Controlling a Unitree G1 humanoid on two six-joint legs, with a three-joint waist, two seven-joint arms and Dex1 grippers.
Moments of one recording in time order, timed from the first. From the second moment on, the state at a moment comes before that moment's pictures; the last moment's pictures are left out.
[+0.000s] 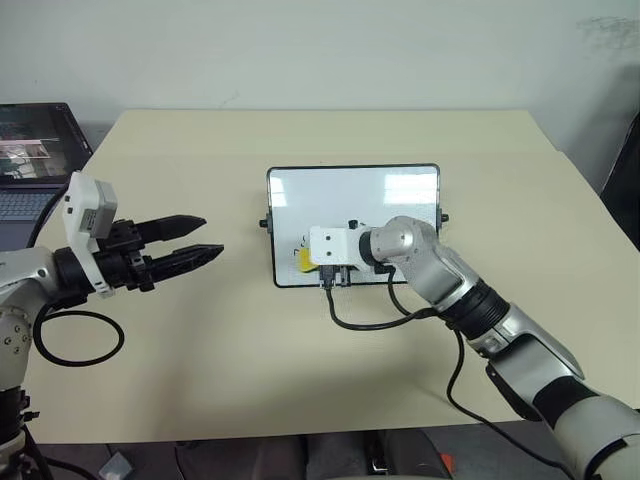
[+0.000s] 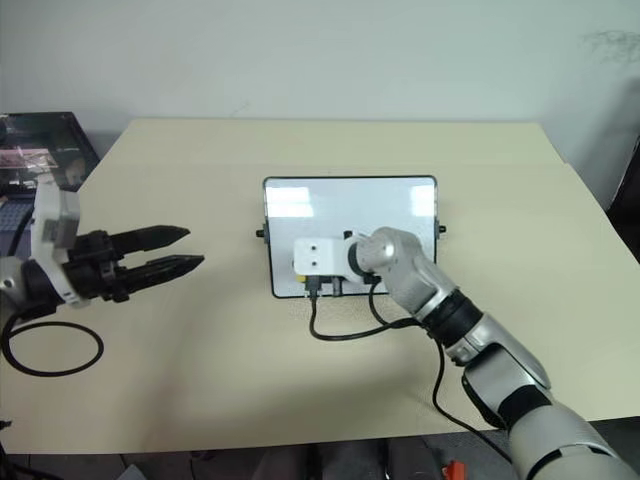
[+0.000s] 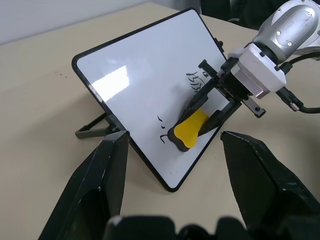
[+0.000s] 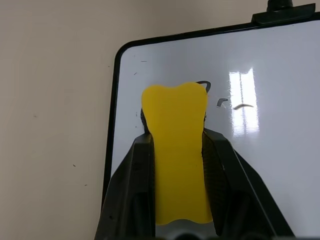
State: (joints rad) left arm -0.20 0.98 0.42 -0.18 -0.74 0.63 -1.08; right arm -0.91 -0.27 0.61 0.23 -0.30 0.33 0.94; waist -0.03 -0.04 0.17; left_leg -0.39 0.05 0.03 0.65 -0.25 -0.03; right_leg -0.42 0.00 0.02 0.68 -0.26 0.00
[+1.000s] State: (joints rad) left arm -0.27 0.98 0.37 -0.11 -0.68 0.59 -1.11; right arm -1.07 -0.22 0.52 0.43 -0.37 0.18 0.68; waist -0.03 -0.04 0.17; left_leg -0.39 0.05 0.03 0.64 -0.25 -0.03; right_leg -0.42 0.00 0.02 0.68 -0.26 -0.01
